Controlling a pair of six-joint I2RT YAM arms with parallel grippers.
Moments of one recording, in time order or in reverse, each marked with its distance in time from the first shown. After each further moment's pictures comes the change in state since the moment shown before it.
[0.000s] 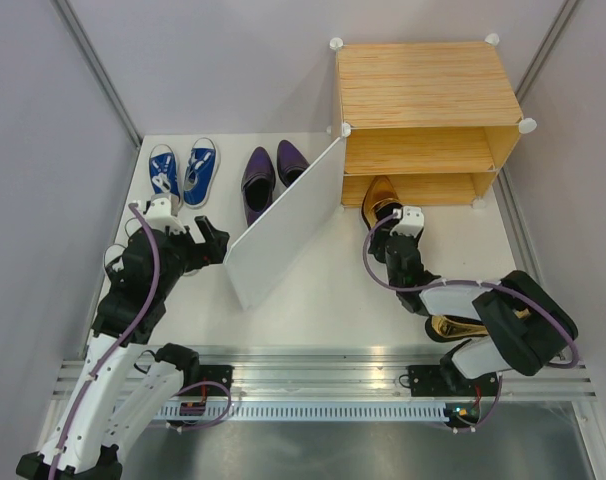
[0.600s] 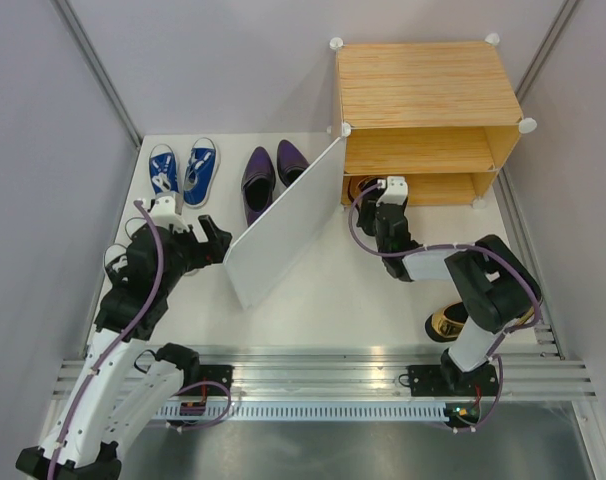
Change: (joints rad) left arm -0.006 0.026 0.000 0.000 0.006 0.000; right arm -0.097 0.271 0.291 0.023 -0.149 -0.084
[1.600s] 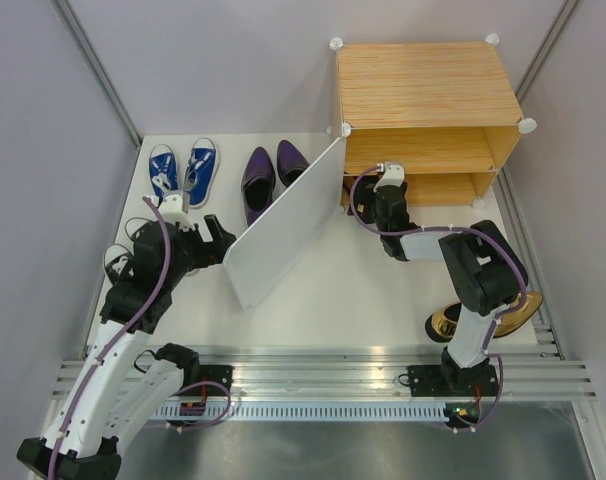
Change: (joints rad) left arm 0.000 0.038 -0.007 0.000 0.027 0.000; right arm -0.085 0.159 0.207 -0.096 -0.196 0.041
